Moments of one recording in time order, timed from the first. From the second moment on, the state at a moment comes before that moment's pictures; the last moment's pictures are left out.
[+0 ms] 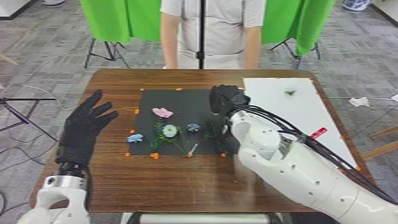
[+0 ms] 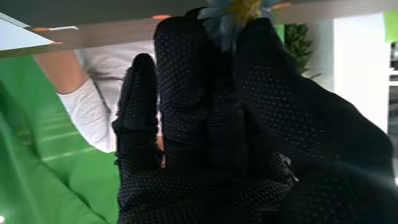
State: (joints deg) left arm 124.7 -54.1 -91.4 -123.7 45.4 17.6 18.5; right arm -59.3 -57.9 33.1 -93.7 -128.9 3.5 30.4
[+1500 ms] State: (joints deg) left arm 125.4 -54.6 -91.5 -123.8 45.6 17.6 17.6; right arm -67.0 -55.0 48.6 -108.7 -111.1 2.2 29.3
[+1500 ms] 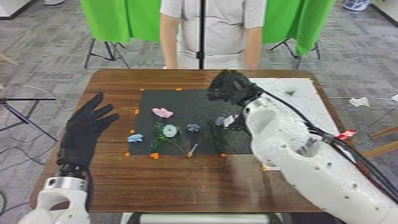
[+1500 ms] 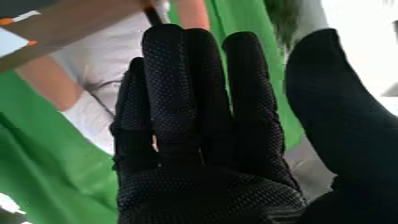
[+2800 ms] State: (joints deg) left arm 127.6 -55.4 -92.5 -124.5 46.1 17.7 18.1; right arm -110.0 -60.8 88.2 -119.2 -52.2 1.0 8.8
